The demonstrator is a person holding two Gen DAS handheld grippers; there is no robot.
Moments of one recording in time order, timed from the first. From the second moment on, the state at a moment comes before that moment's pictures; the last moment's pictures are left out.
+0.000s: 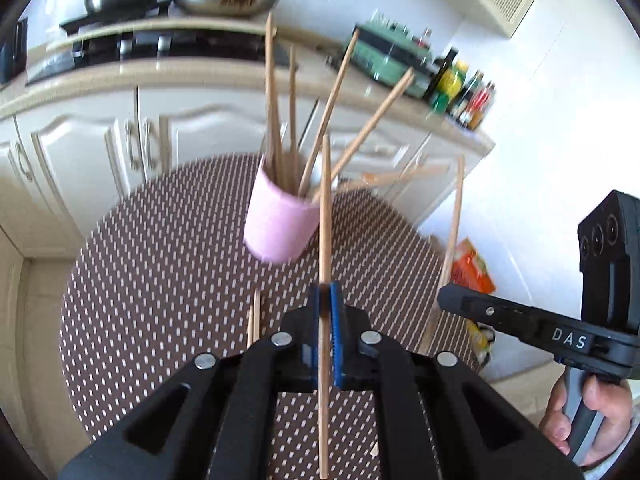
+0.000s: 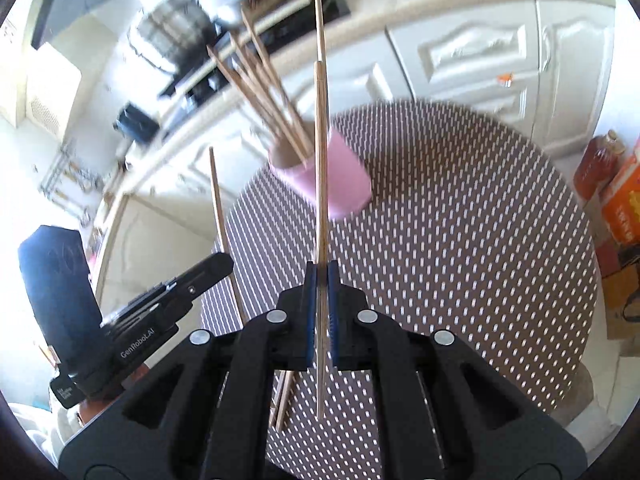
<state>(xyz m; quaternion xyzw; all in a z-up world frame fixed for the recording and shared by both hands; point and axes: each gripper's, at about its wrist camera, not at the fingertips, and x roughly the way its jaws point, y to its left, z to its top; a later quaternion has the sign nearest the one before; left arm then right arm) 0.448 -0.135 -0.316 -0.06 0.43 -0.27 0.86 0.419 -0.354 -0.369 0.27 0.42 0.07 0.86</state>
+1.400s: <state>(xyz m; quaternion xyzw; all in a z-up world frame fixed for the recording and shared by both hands) 0.601 -0.168 -0.255 -0.08 0.25 -0.34 0.90 0.539 -0.281 -0.283 0.15 0.21 -0.05 0.96</state>
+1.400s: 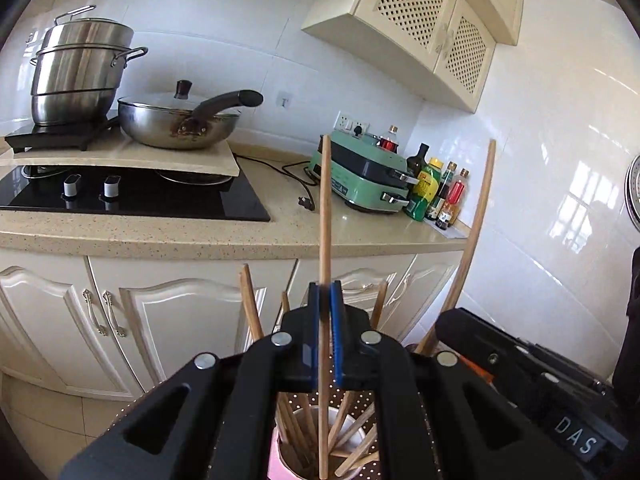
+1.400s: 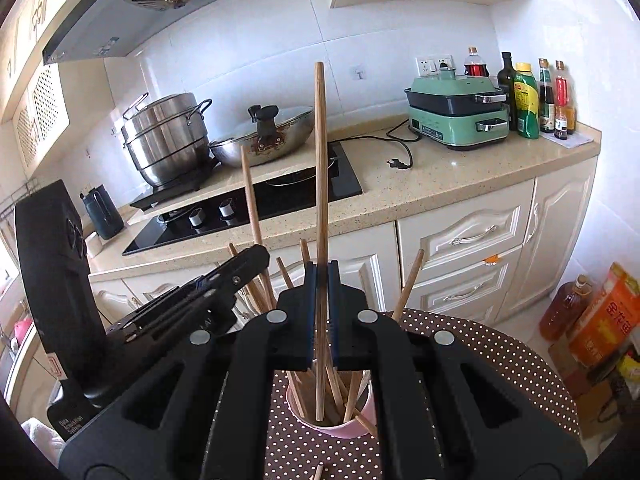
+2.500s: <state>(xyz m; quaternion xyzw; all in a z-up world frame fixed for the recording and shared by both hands) 0.582 -0.174 -0.297 -0.02 0.30 -0.36 0.88 0.512 -0.271 -0.320 0.14 0.25 -0.08 0.96</state>
